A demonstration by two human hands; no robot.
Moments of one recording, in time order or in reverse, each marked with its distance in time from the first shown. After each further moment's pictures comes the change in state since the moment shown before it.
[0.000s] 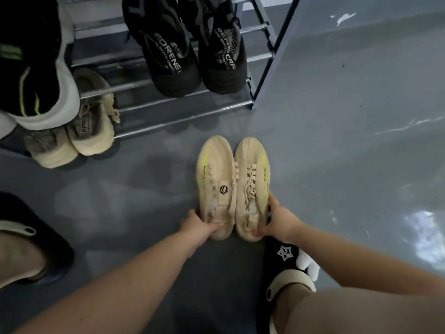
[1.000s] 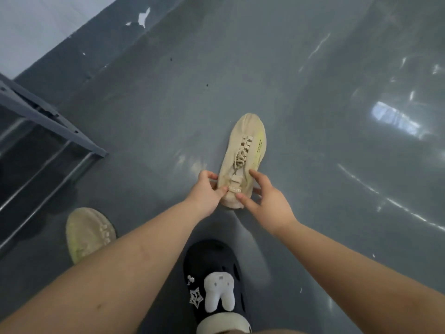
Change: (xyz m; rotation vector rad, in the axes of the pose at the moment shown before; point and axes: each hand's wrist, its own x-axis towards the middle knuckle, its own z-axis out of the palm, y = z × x) left_hand -0.015 0.173 0.247 0.499 -0.287 0.496; right_hand -0.046 0.169 -0.098 0.514 0.666 -0.001
